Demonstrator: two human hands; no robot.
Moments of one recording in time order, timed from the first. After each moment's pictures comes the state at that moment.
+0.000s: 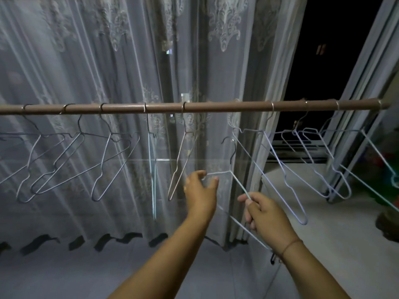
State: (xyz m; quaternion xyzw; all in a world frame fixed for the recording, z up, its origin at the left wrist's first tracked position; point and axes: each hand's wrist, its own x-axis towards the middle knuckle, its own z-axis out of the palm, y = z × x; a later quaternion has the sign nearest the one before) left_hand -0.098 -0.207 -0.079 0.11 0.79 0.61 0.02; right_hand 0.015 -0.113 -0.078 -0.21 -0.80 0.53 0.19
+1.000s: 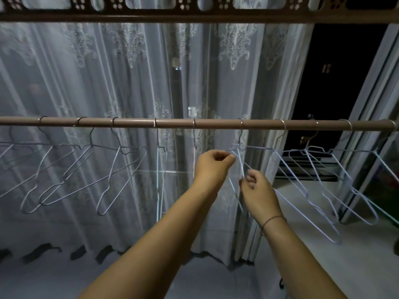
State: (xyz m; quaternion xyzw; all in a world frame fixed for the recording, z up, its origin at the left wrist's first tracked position) left_hand -0.114 -0.202 0.015 0.18 0.69 0.69 0.10; right_hand -0.047 -0.121 -0.032 -0.28 -0.80 0.45 0.27
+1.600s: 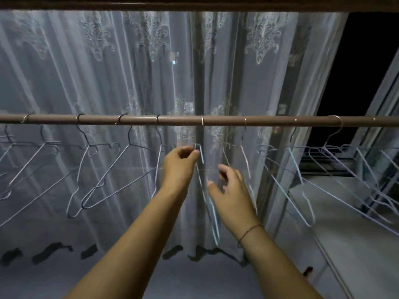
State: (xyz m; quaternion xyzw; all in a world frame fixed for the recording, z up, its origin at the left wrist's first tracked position) left_hand -0.208 -0.335 -0.001 0.11 0.69 0.72 0.01; right_hand -0.104 -0.270 -0.025 -0.15 -0.82 0.49 0.26
